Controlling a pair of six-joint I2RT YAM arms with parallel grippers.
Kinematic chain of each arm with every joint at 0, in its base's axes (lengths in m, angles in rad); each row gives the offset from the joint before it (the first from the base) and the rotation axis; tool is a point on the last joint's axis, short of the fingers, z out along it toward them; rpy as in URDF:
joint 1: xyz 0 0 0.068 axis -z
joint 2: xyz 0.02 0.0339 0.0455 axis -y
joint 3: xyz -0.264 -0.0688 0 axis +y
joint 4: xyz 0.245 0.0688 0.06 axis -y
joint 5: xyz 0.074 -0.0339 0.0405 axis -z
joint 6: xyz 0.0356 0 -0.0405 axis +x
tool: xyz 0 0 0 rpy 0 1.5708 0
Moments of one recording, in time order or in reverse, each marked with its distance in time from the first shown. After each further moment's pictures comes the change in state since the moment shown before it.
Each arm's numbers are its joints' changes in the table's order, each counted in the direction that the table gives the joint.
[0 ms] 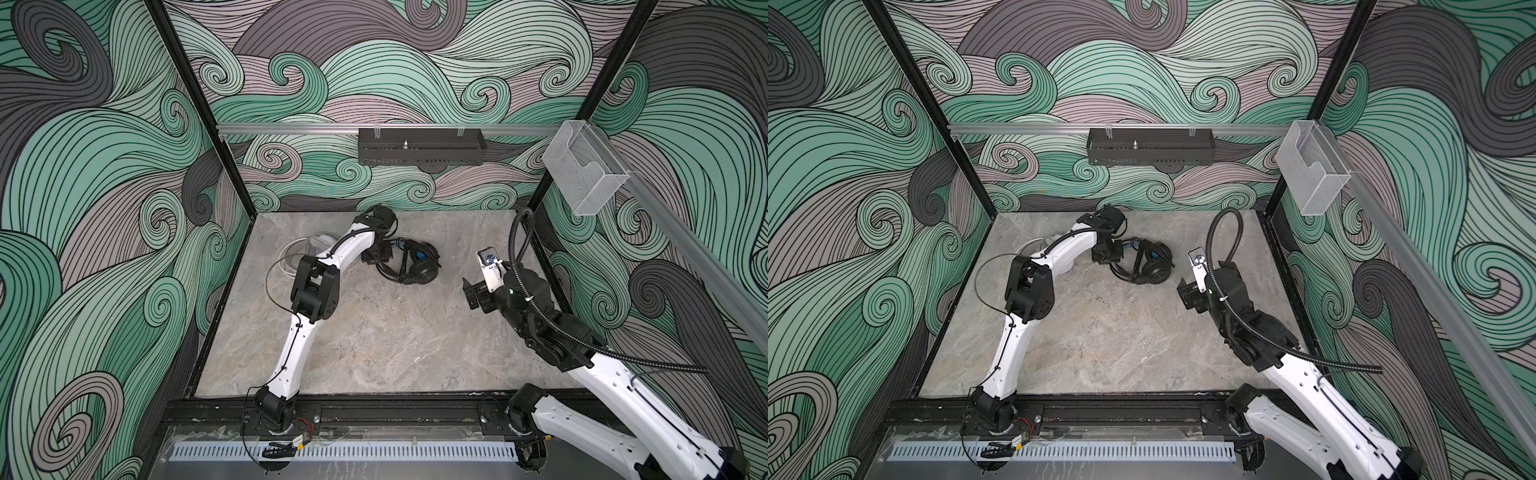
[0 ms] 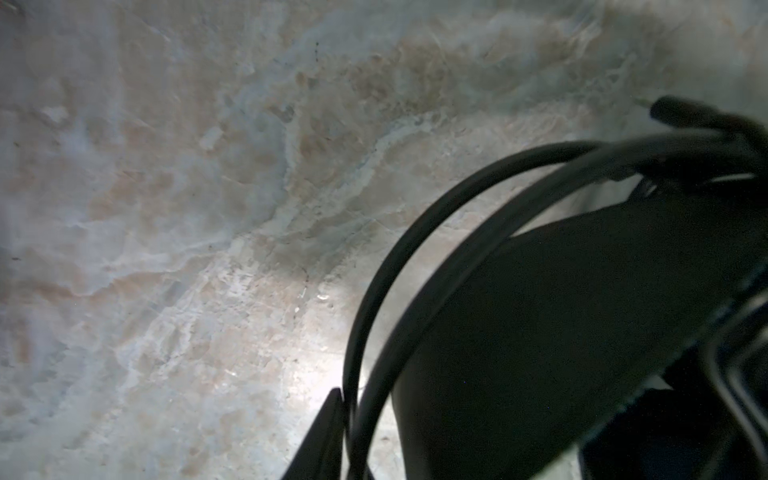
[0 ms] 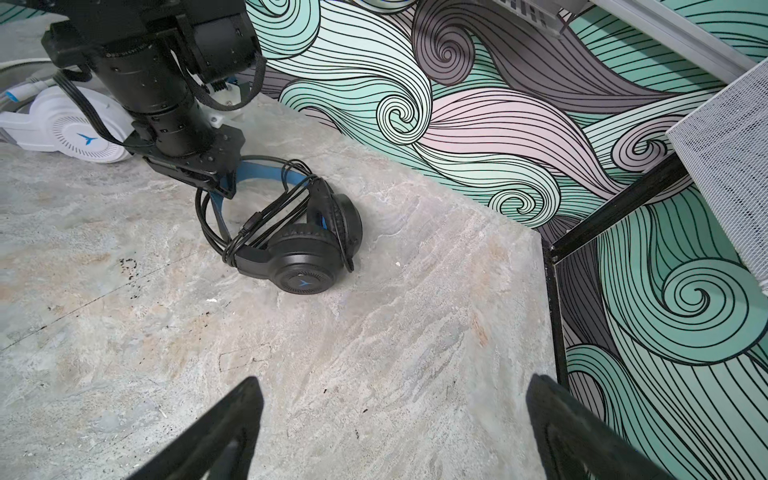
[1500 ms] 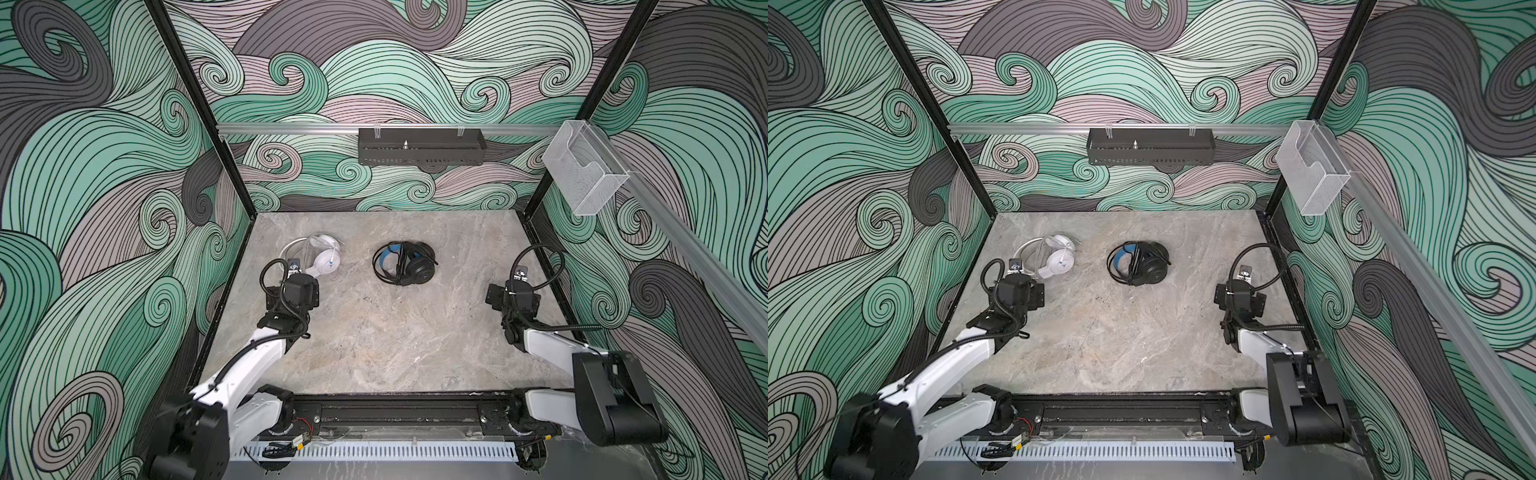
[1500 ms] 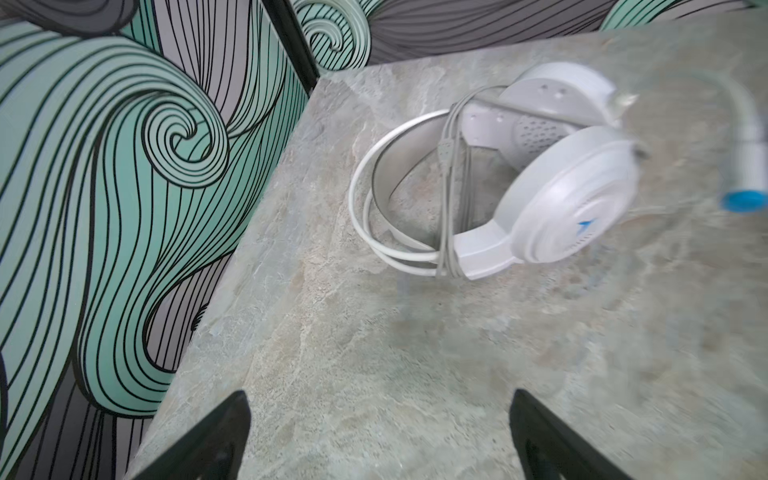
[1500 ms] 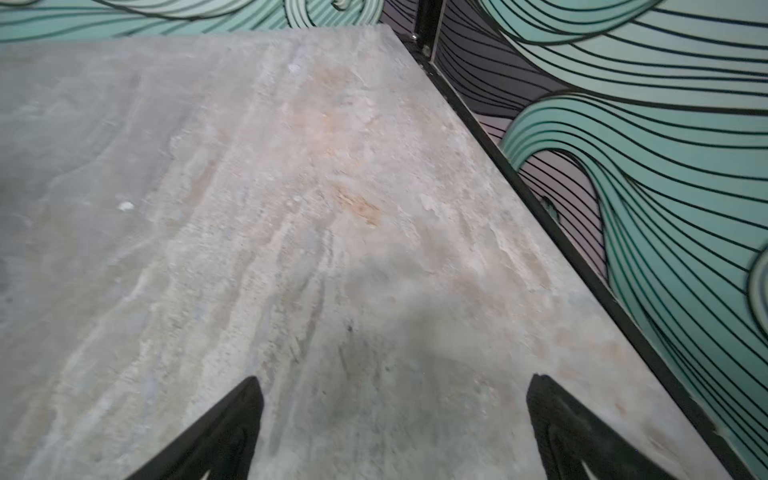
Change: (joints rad) left arm -0.270 1.268 1.660 1.004 -0.555 0.505; right arm 0.579 -0.520 0.546 0.980 -0.060 0.248
